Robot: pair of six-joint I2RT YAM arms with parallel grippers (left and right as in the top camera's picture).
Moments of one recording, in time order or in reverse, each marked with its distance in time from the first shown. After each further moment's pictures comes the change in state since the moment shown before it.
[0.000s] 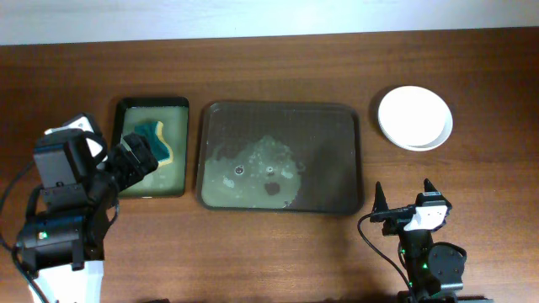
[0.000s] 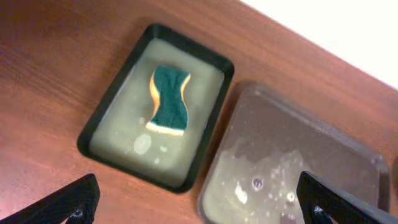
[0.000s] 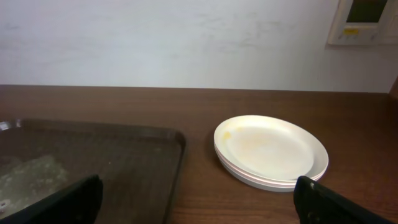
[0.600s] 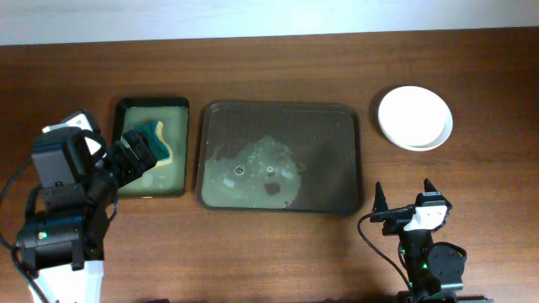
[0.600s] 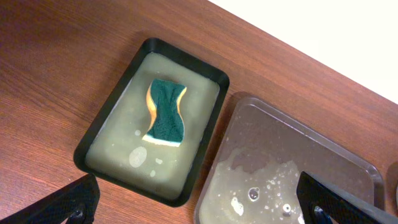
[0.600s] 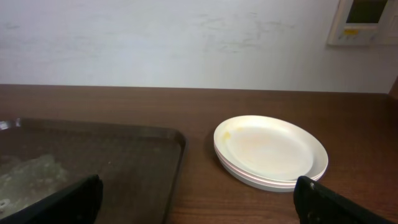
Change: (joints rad) left arm 0.010 0.000 0.000 0.050 0.004 -0.001; right arm 0.000 0.000 0.000 0.000 0.000 -0.002
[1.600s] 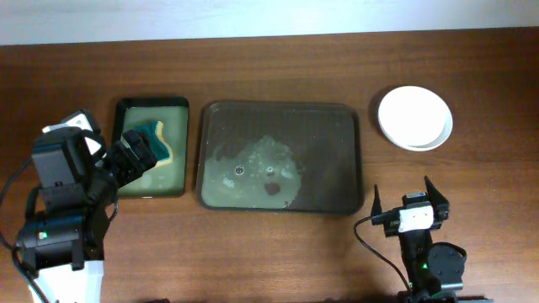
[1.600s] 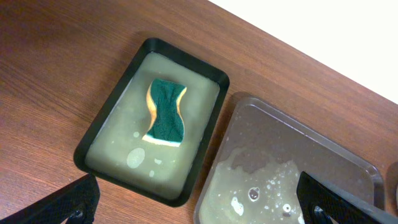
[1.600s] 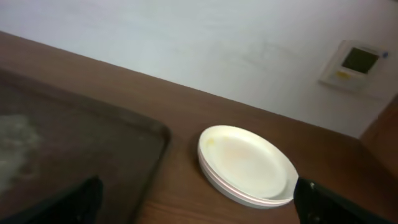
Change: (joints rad) left arm 0.000 0.000 0.000 0.000 0.000 0.000; right arm 0.000 0.000 0.000 0.001 -0.014 -0.272
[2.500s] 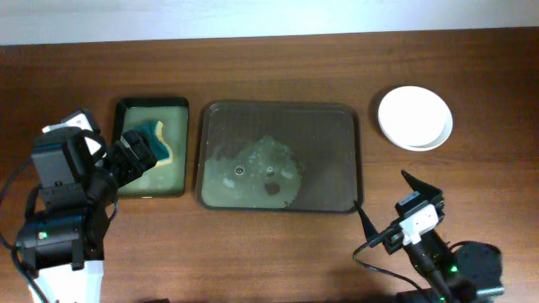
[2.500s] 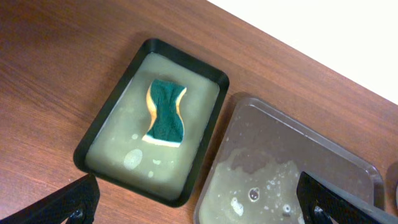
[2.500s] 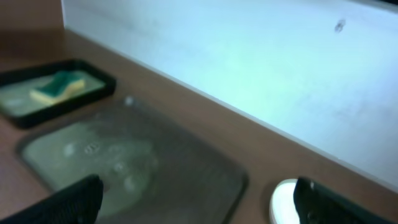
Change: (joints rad) left arm 0.000 0.000 0.000 0.002 0.000 0.000; right arm 0.068 0.192 0.451 -0.334 -0.351 -0.031
